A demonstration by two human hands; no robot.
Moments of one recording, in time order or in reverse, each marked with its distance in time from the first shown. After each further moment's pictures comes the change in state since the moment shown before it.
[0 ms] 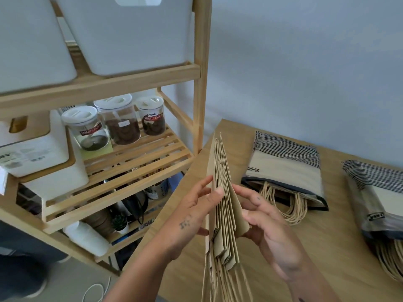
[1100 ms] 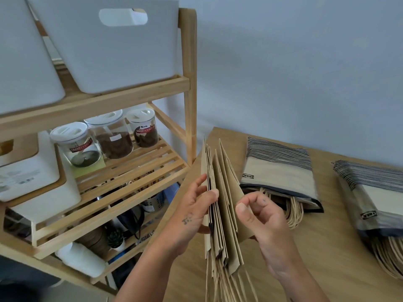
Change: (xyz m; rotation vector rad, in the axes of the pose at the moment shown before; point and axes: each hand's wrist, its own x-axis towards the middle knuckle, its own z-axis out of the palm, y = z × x) left_hand 0.026 0.007 -0.003 -0.086 -0.017 0.010; right_hand 0.006 -0.009 0.013 -0.153 0.294 -0.287
